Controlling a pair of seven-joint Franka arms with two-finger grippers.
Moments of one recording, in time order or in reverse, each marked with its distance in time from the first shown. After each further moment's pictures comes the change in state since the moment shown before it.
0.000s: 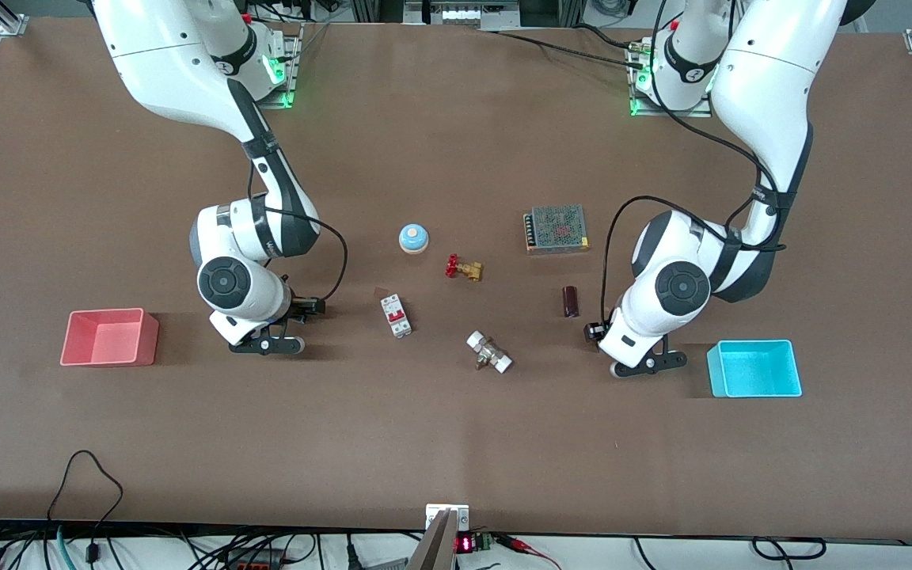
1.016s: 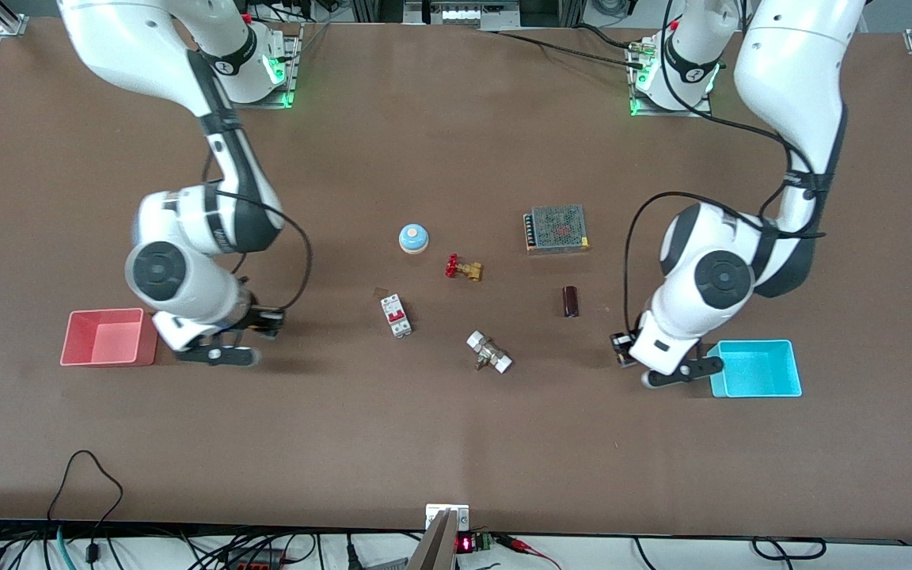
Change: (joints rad) left arm 0.045 -0.076 0.033 0.029 0.003 -0.010 0.037; right arm -0.061 -0.114 -0.070 0.090 -0.001 -0.080 -0.006
